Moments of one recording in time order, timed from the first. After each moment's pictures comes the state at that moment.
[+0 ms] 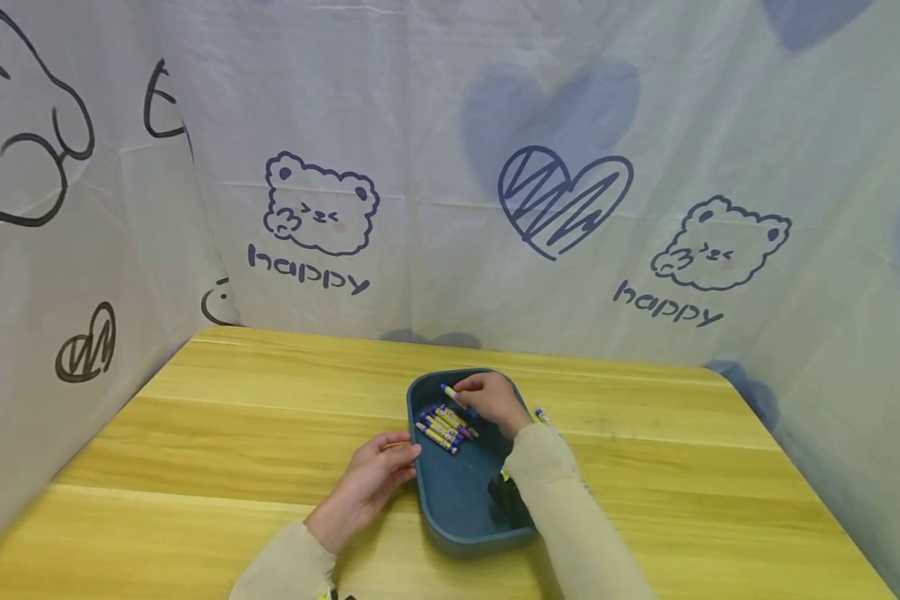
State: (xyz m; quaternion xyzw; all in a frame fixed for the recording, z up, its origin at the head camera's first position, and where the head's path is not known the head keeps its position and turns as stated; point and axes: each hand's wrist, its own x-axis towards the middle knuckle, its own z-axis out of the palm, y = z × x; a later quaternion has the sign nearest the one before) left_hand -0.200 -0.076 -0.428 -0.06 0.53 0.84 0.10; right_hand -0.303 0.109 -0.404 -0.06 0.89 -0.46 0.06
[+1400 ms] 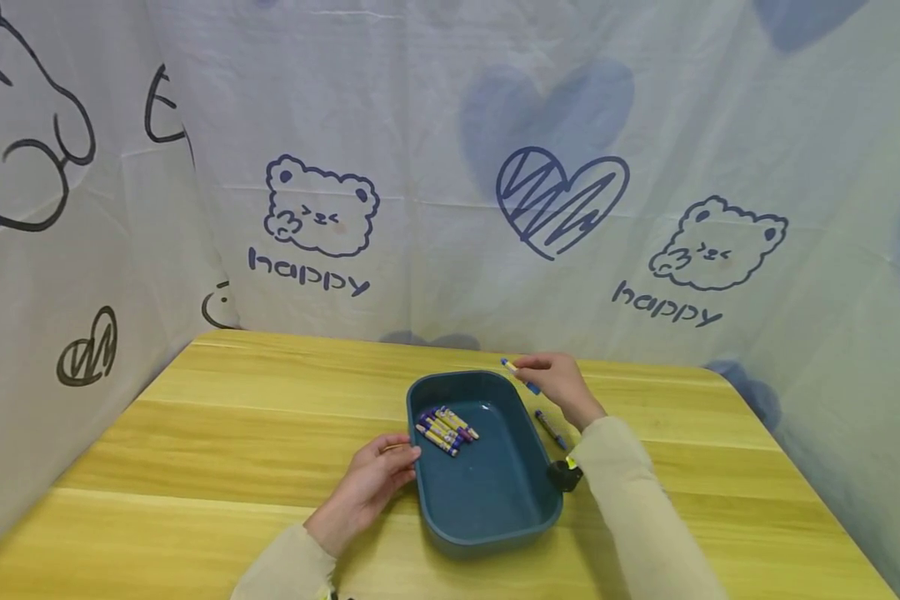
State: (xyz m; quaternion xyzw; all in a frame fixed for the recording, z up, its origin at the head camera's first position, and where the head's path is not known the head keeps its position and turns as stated) left_hand -0.200 -0.075 -0.437 -0.04 0.53 0.84 0.09; right_hand -0.304 0.188 -0.375 -0.03 0.86 -0.52 0.00
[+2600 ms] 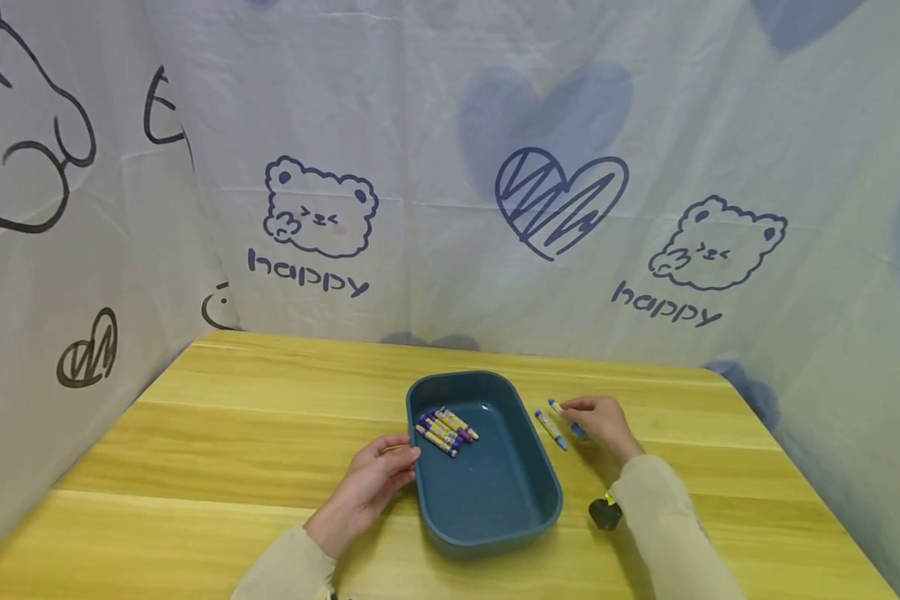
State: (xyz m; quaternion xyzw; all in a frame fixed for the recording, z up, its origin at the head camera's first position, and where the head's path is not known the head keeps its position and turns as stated) left_hand -0.199 -0.075 -0.437 -0.04 0.53 0.84 0.09; right_hand -0.287 0.255 -0.427 0.04 0.89 -0.45 0.00
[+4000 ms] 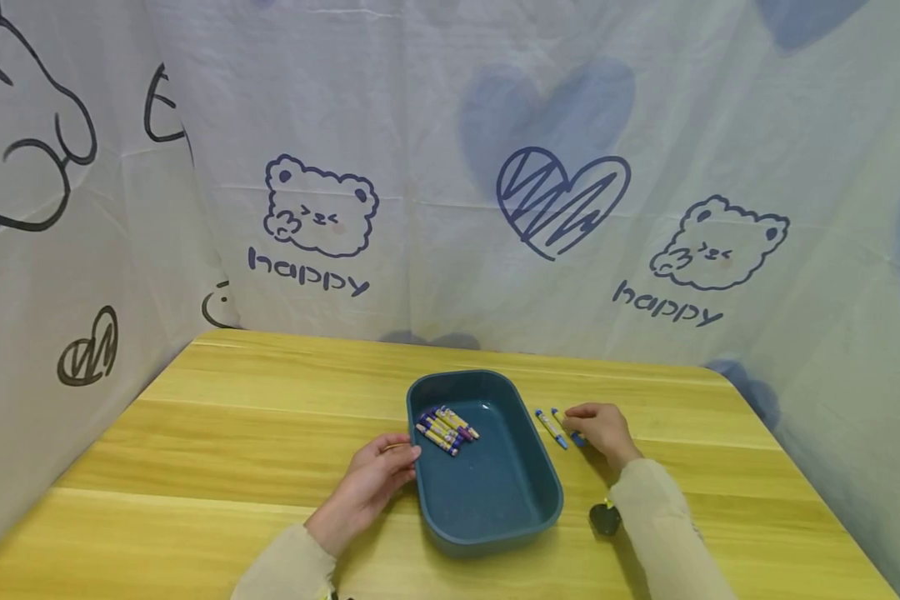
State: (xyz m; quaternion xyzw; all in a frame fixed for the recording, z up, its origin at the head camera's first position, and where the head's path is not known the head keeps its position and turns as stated) left_hand -0.199 -0.076 -0.435 -0.04 0.53 0.85 0.09; right_hand -0.286 0.260 -0.443 0.05 0.89 -0.46 -0.01
